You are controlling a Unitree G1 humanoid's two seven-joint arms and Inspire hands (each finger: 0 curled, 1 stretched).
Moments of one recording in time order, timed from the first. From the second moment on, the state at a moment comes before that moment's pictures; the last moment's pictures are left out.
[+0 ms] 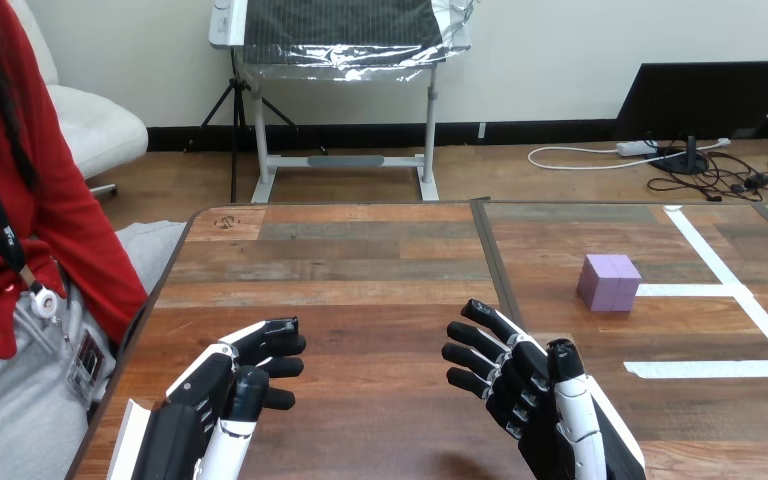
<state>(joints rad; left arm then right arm) 0.66 0.12 -0.10 -0.27 0.05 -0.57 -0.04 0.31 -0.09 0.06 0.12 0.31 -0.37 0.49</state>
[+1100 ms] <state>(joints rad) 0.66 0.12 -0.10 -0.27 0.04 -0.56 -0.05 0.15 -0.10 0.04 0.27 0.19 -0.38 0.45</state>
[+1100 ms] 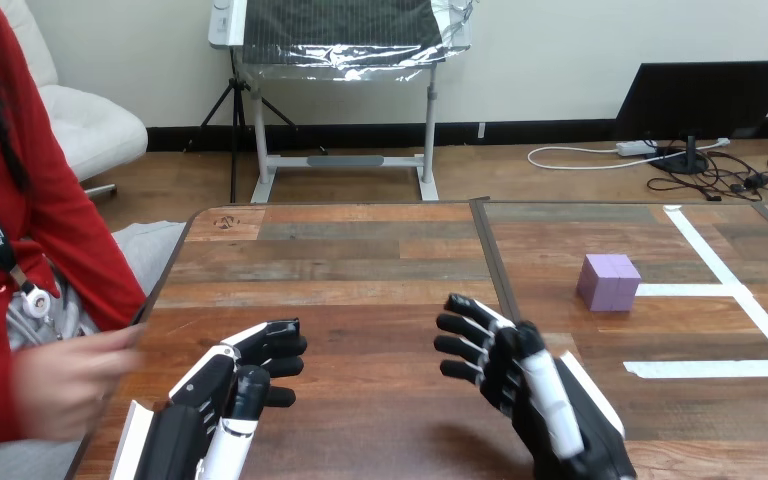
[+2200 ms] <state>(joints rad) 0.66 0.13 -0.10 -0.27 0.04 -0.55 -0.06 -0.39 -0.23 0.05 0.84 -0.10 -0.40 0.29</state>
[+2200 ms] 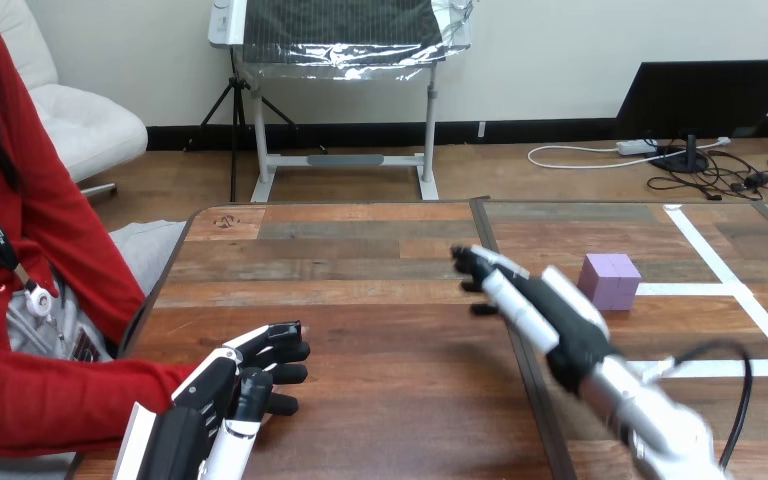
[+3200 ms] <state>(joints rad) 0.66 0.13 -0.10 -0.27 0.04 -0.55 -0.06 -0.80 -0.31 0.17 1.19 -0.39 -0.28 0.13</state>
